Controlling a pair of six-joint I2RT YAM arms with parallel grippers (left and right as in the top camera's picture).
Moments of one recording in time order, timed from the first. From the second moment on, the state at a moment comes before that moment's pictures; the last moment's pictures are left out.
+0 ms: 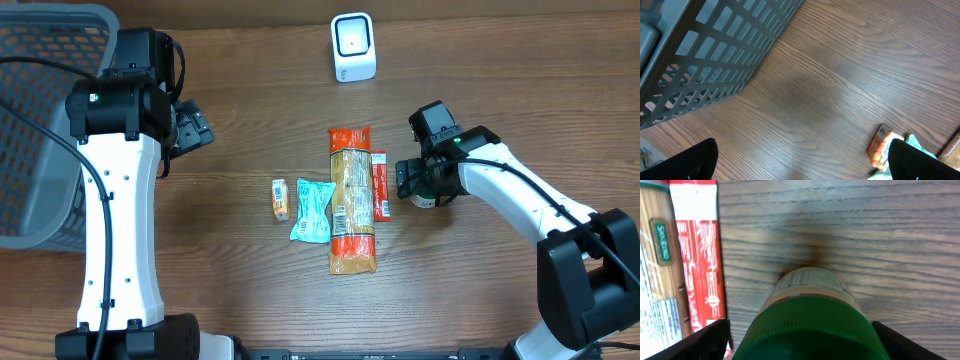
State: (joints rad) left arm 0.04 1.61 1.85 -1.50 -0.33 -0.46; right arm 0.41 1.79 1.20 -0.78 0.01 0.38
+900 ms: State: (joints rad) left arm 0.04 1.61 1.85 -1.50 -0.33 -0.46; right arm 0.41 1.79 1.20 -0.80 0.01 0.15
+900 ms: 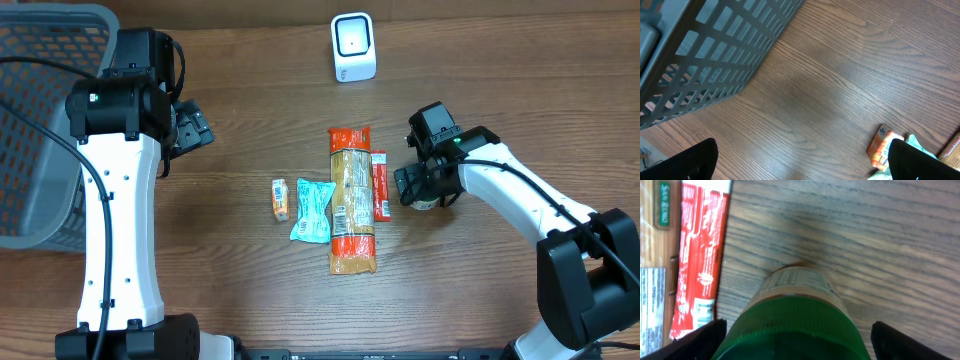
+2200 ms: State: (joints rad) left arm 0.04 1.61 1.85 -1.50 -0.33 -0.46; right arm 0.41 1.79 1.20 -0.85 0.00 0.42
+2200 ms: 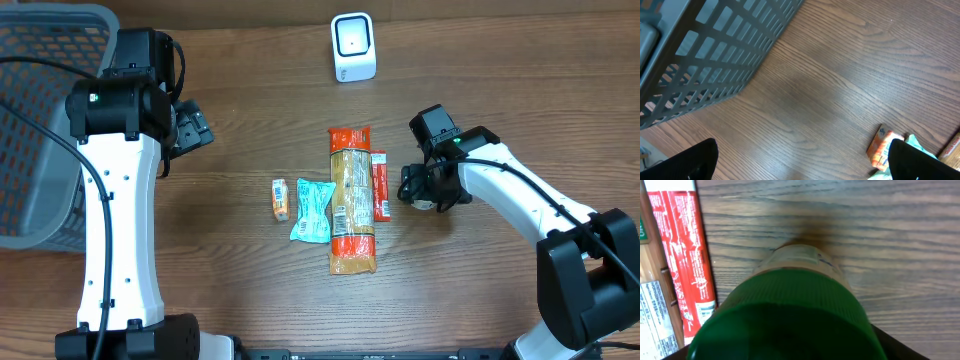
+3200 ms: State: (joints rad) left arm 0.04 1.61 1.85 -1.50 -0.33 -0.46; right arm 0.41 1.79 1.20 -0.82 -0.01 0.26
